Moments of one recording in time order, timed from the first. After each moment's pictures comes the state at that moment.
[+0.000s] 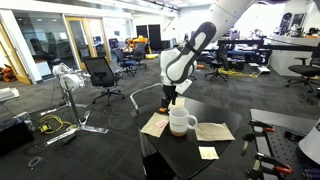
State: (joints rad) arm -0.07 0.64 -0.05 -1.90 0.01 2.57 -0.04
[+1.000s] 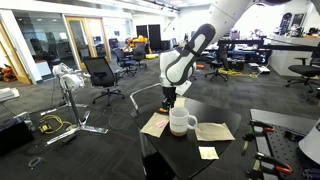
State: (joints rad) arm -0.07 0.65 -0.04 -1.90 0.01 2.57 -0.06
